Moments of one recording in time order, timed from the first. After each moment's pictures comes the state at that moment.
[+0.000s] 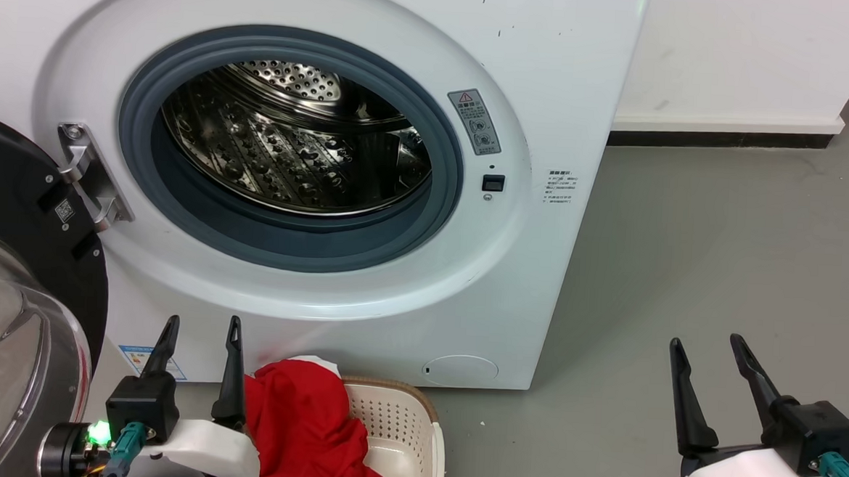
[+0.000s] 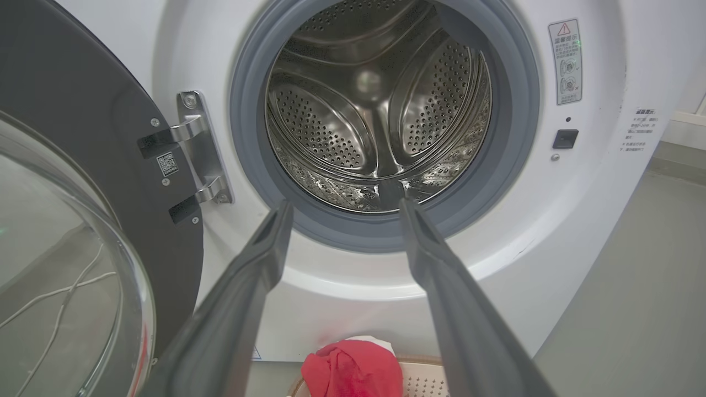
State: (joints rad) left arm 0.00 0.11 -0.01 0.09 -0.08 0.03 -0.17; right arm 0.06 -0.05 -0.01 -0.02 0.04 0.13 -0.10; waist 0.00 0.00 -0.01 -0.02
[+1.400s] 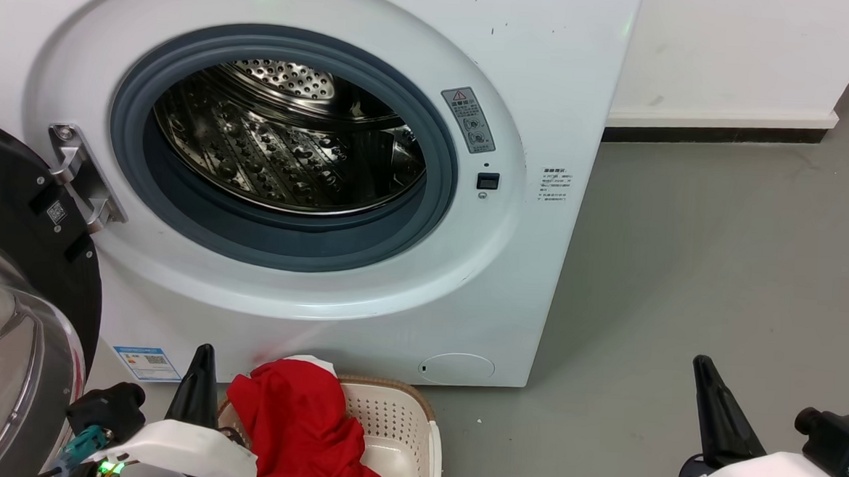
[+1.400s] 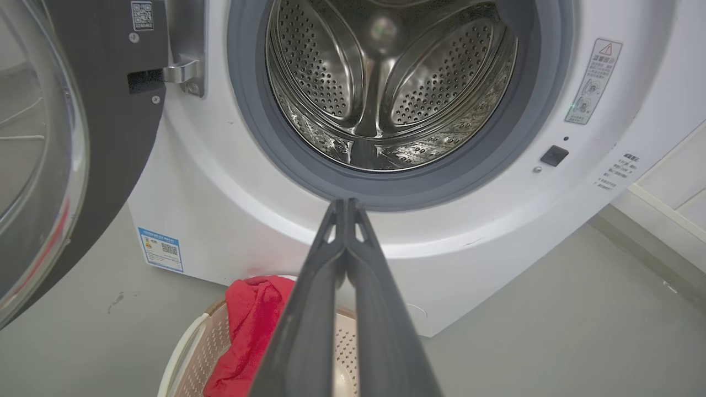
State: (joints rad) left arm 0.01 0.09 0.01 0.15 -0.43 0.01 -0.10; right arm 0.06 -0.06 0.00 0.06 0.42 0.13 -0.08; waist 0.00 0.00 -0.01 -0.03
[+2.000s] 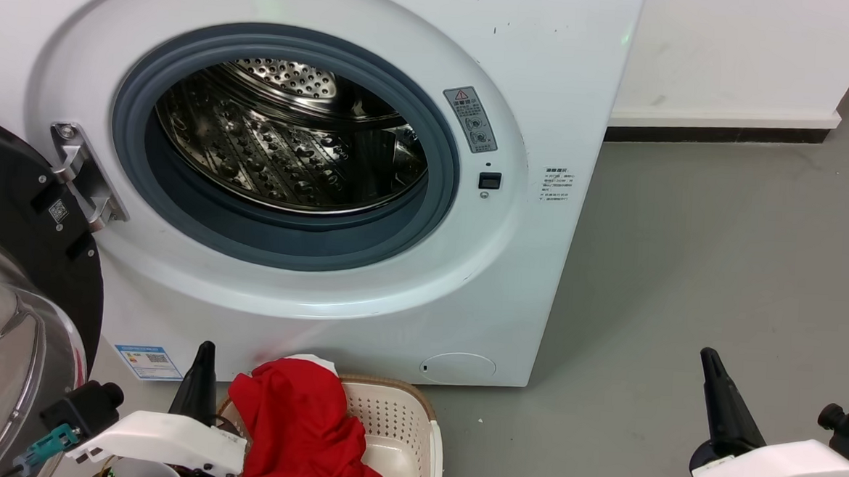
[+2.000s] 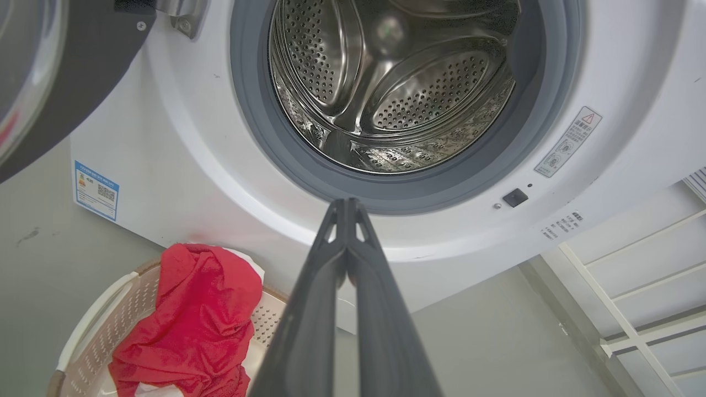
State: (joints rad) left arm -0.02 0.08 0.03 0.17 -0.72 -0.03 -0.05; right arm 0.02 -0.07 -0.01 0.11 0.73 0.13 -0.05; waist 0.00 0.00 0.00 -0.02
